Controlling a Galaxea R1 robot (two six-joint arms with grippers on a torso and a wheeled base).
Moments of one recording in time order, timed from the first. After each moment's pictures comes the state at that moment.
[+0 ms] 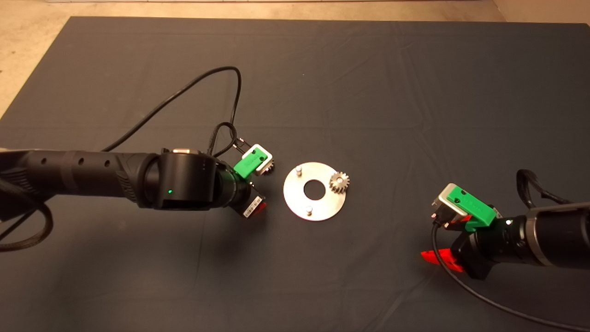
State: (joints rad) left arm -0.19 2.47 -0.80 0.93 1.46 -0.97; right arm 0.16 2.03 -0.40 -0.73 -1.34 1.00
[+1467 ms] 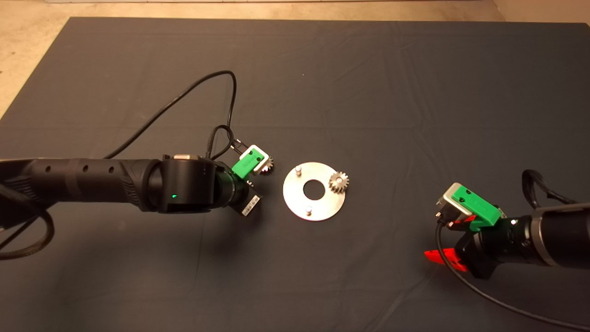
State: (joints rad) left arm -0.15 2.46 -0.84 0.98 1.44 -0.95; right arm 0.16 2.01 -0.40 -0.73 -1.32 1.00
